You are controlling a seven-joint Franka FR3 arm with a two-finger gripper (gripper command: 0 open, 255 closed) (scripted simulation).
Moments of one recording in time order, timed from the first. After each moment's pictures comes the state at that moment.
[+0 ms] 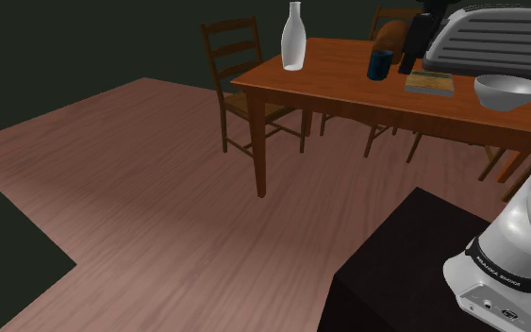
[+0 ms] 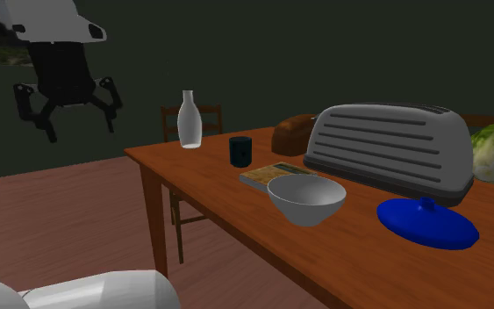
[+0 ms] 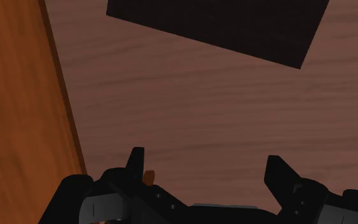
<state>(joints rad) 0.01 -0.79 0.07 -2.27 -0.04 1.56 -0.13</state>
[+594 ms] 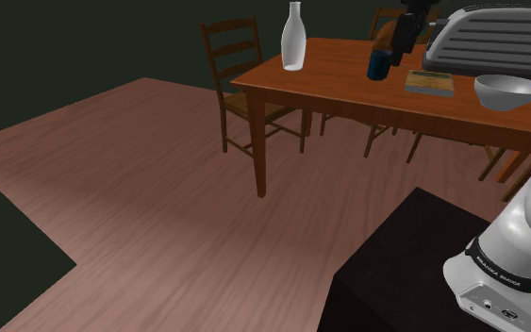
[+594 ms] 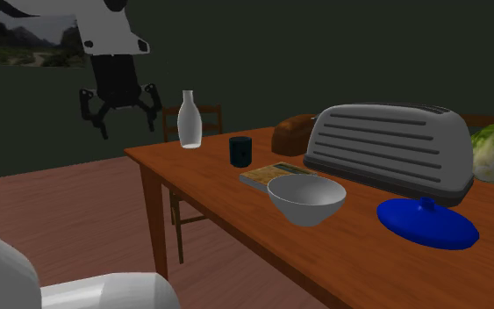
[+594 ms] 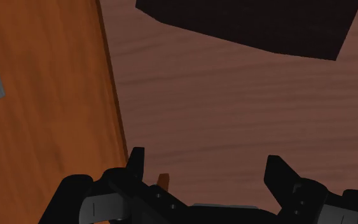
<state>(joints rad) -0.04 -0.60 -0.05 -2.18 -0.11 1.63 -0.25</state>
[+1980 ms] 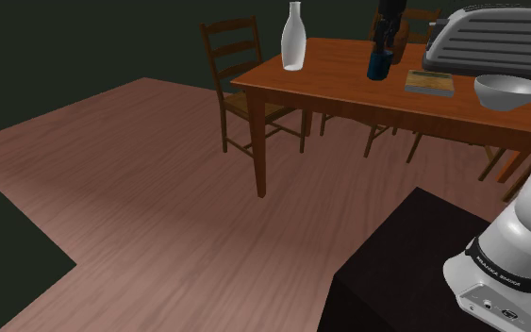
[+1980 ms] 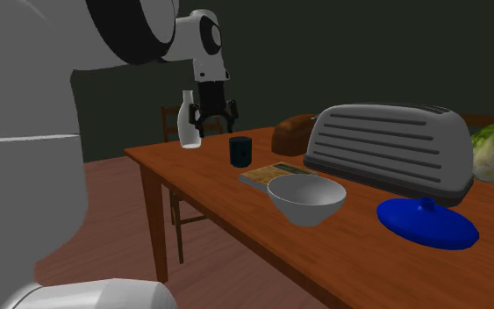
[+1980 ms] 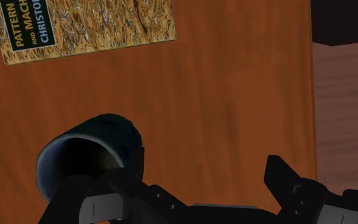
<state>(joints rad) -0.17 0.14 -0.33 -1.53 -0.04 1.65 -0.64</state>
